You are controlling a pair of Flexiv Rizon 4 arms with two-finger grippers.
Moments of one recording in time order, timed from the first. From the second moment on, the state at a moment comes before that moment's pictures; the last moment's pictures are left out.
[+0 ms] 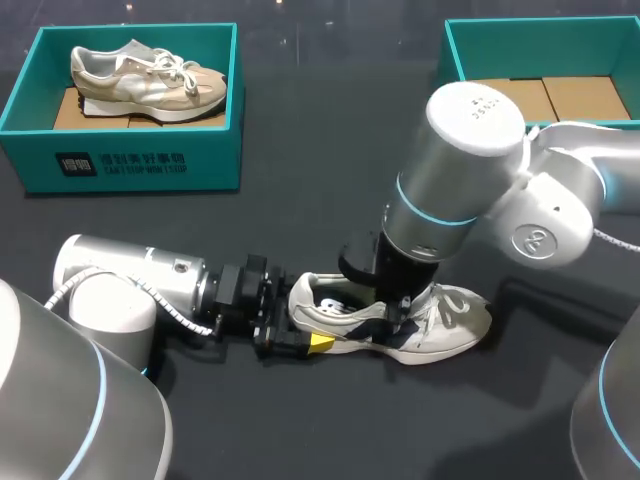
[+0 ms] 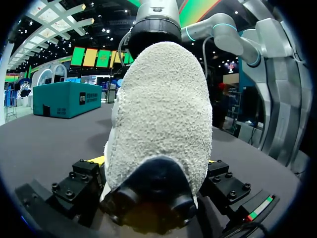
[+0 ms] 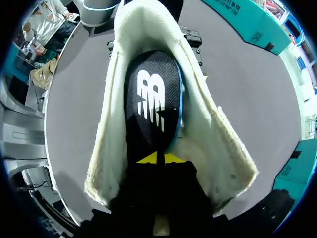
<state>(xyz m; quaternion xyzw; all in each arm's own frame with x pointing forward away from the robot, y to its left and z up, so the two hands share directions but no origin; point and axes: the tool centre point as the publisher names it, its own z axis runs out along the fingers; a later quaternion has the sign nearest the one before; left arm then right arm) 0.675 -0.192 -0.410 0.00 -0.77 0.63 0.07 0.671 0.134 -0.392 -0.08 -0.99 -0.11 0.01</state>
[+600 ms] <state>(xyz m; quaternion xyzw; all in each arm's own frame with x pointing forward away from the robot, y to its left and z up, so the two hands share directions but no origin) 0.676 -0.192 -0.410 0.00 -0.77 0.63 0.07 0.676 0.123 -0.359 -0.02 -0.98 -0.20 0.00</state>
